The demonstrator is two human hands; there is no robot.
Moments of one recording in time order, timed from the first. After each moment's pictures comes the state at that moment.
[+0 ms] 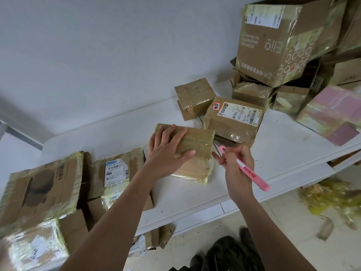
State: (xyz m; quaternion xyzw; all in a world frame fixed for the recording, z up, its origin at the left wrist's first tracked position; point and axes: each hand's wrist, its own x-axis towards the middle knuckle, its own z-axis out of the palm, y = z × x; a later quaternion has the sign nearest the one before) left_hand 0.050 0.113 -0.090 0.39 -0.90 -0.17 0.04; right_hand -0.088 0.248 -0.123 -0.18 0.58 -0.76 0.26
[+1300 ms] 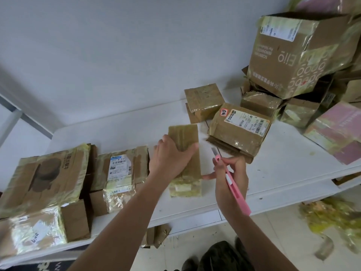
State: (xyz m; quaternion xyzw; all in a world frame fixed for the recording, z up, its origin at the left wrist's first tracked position) left_hand 0.035 0.142 -0.068 0.62 -0.73 -0.27 0.10; right_hand -0.063 0.256 -0.124 -0.33 0.61 -0.71 0.14
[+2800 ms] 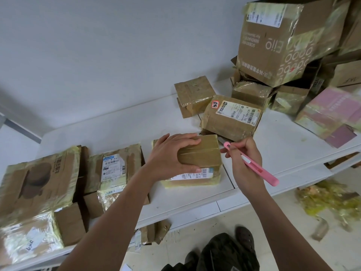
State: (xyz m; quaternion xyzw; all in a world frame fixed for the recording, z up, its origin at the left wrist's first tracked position) left_hand 0.047 0.132 -0.077 0.30 -0.92 -0.25 0.08; right_hand -0.121 0.263 -0.115 -0.30 0.65 -0.66 0.23
